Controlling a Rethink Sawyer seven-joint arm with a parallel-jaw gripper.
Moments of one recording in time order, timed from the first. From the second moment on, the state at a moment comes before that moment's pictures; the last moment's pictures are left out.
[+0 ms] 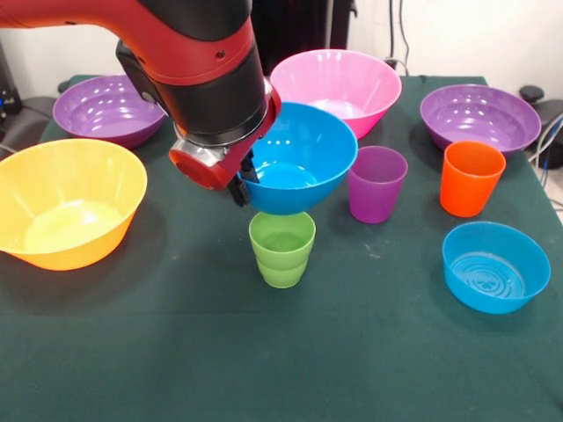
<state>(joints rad) -0.55 -0.37 0.51 0.98 -0.37 1.34 0.64</state>
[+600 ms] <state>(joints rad) -0.55 -0.38 0.51 0.98 -0.37 1.31 0.64</state>
